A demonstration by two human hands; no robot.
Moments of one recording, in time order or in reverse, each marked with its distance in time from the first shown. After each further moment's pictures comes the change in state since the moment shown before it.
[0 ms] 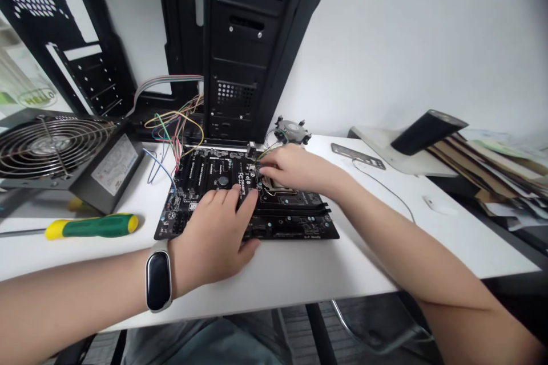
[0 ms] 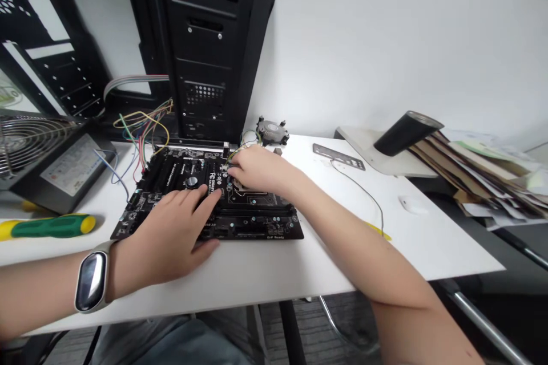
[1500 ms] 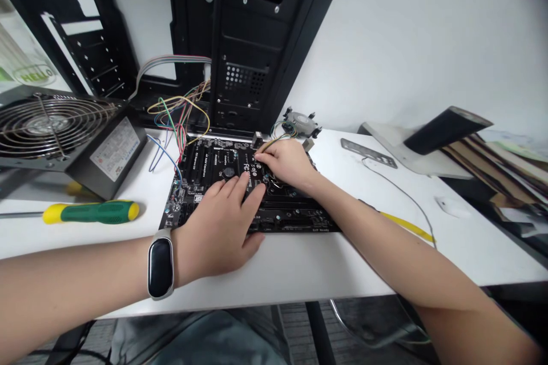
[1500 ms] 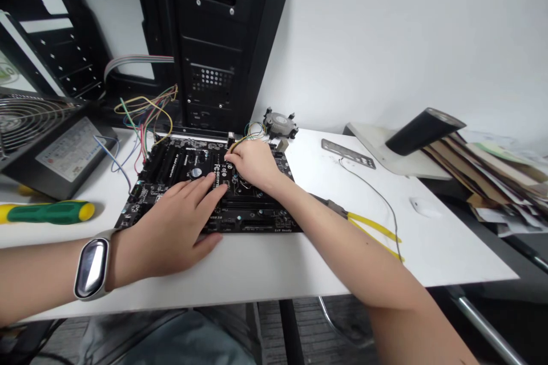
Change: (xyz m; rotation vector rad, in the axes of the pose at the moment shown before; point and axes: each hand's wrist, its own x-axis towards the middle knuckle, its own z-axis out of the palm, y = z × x) left_hand -0.001 -0.004 0.007 -0.078 -0.020 0.043; right_hand 0.034 0.008 0.053 0.249 0.359 0.107
